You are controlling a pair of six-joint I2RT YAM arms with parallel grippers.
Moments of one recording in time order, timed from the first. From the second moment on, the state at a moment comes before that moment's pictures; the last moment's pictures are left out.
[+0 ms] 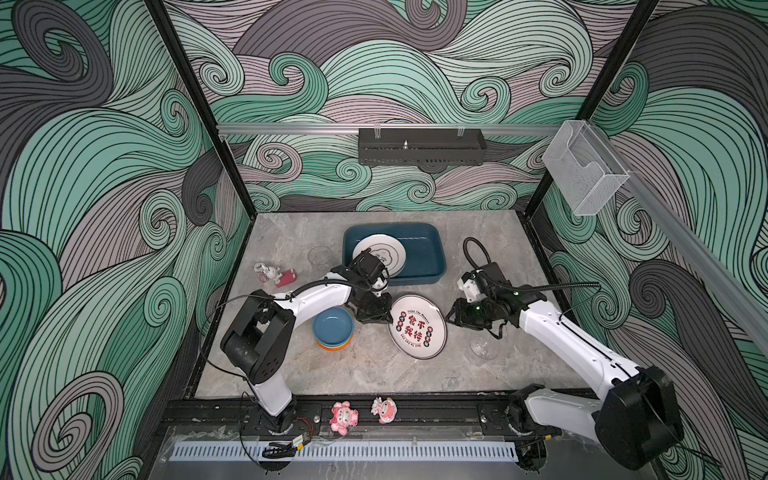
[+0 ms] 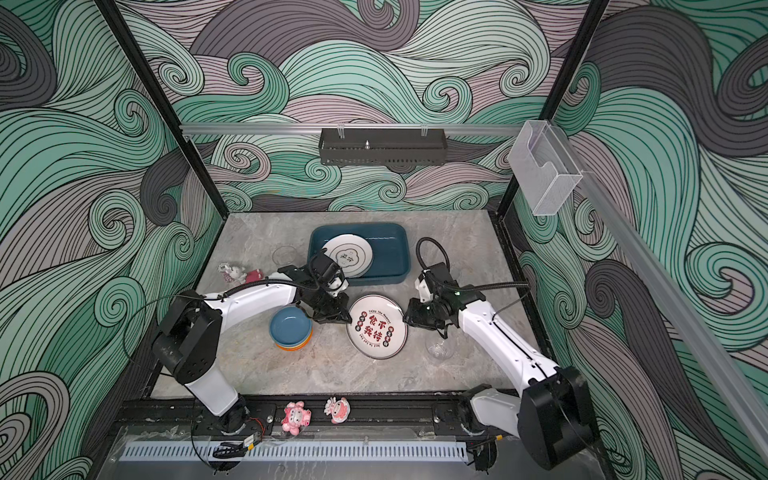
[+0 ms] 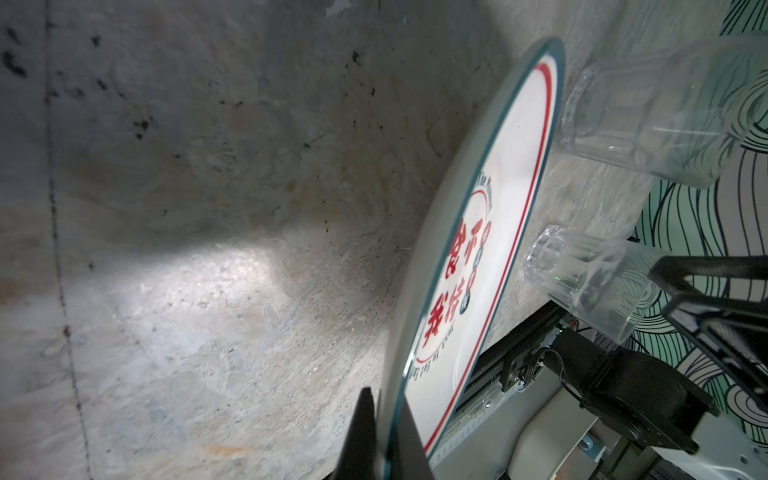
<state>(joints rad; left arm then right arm) -0.63 1.67 1.13 -0.69 0.50 -0.62 0.40 1.22 0.85 -0.80 -0.34 0.46</state>
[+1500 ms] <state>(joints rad) -0.40 1.29 1.12 -0.71 0.65 -0.76 0.38 1.30 0.99 -0.42 -0.60 0.69</state>
